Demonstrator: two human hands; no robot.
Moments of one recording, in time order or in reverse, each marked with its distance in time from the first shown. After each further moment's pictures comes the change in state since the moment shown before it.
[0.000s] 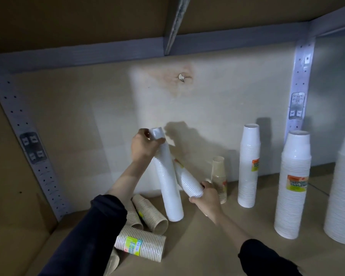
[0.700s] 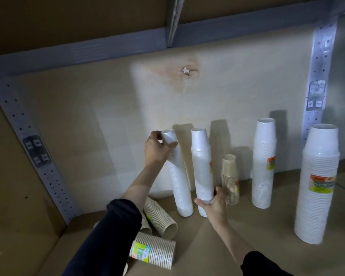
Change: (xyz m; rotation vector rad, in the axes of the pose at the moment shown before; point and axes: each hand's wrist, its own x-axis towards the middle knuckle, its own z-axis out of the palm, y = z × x) left_hand 0.005 -0.016 0.025 -0.035 -0.075 0.052; right_hand 0.002 0.025 0.037 0.283 0.209 0.035
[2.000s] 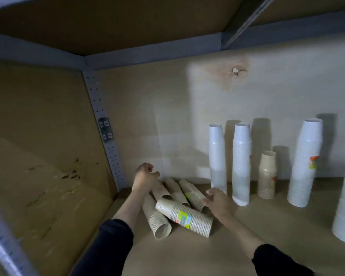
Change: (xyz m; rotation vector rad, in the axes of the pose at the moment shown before) left_hand -0.073 -0.111 -0.134 0.290 -0.001 -0.371; right_hand -0.080 -0.063 0.039 -0.386 -0.417 -0.063
